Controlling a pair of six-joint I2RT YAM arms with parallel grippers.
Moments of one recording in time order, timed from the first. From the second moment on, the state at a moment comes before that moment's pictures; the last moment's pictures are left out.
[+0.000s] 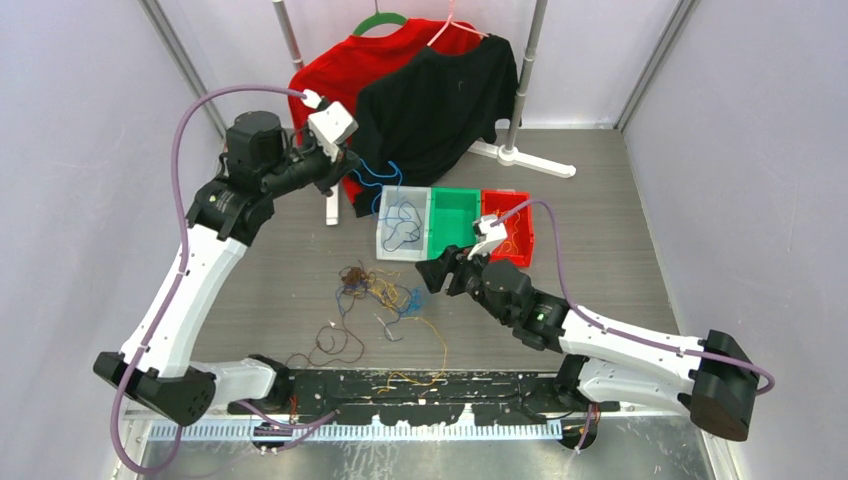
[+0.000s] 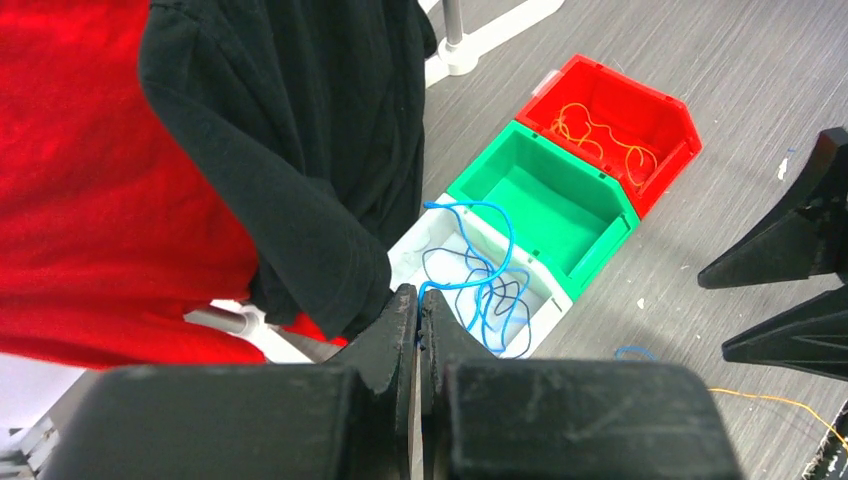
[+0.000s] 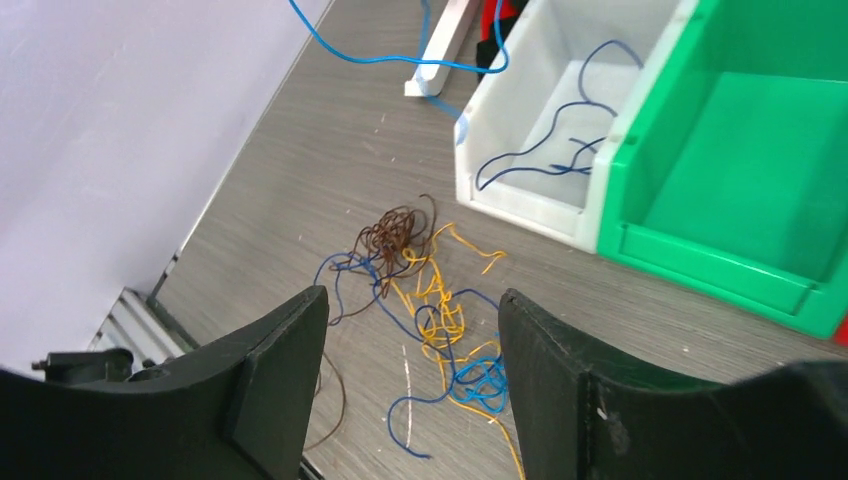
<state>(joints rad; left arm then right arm) -0.40 1.23 1.54 -0.60 0.39 0.34 1.03 1.00 0.56 0.25 0.34 0.61</state>
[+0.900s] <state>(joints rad) -0.48 1.53 1.64 -0.52 0.35 0.40 1.00 0.76 0.49 0.13 0.51 0.63</state>
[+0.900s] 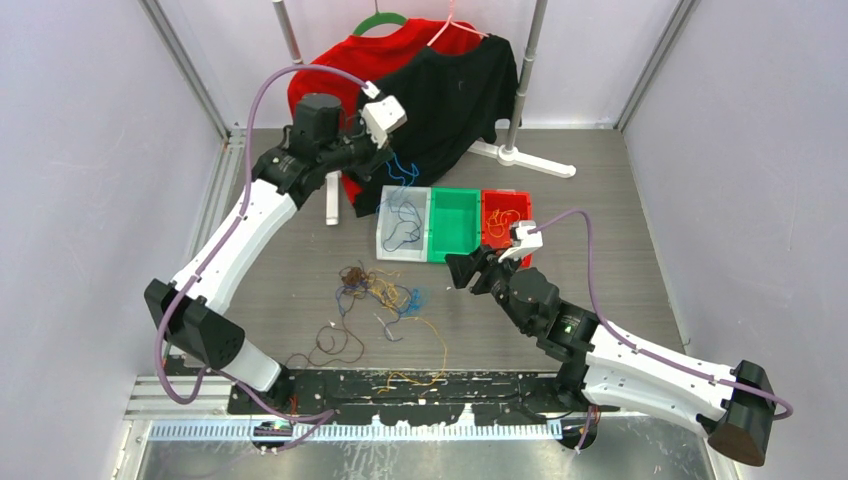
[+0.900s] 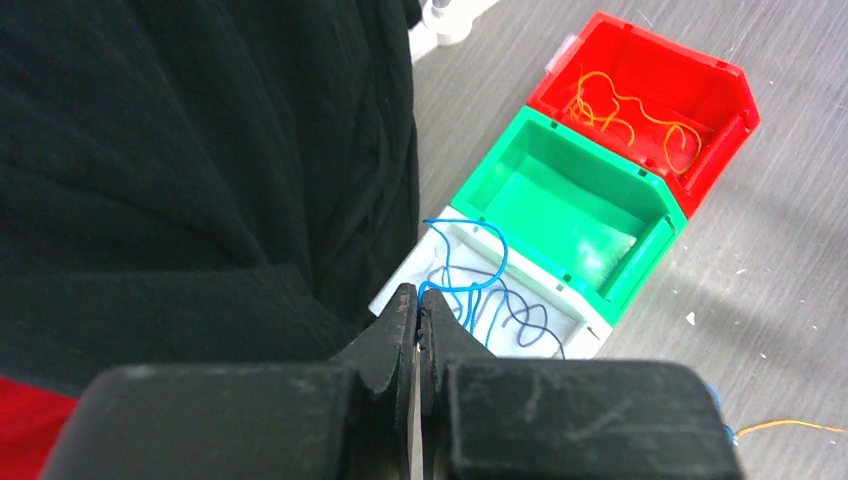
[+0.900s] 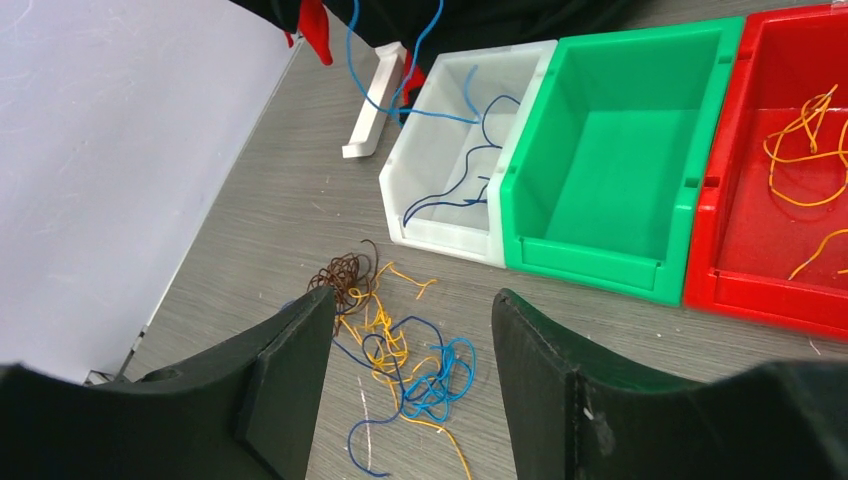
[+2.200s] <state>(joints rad) -0.74 1.52 1.66 -0.59 -0.06 0.76 0.99 0.67 0.45 0.08 0.51 0.64</state>
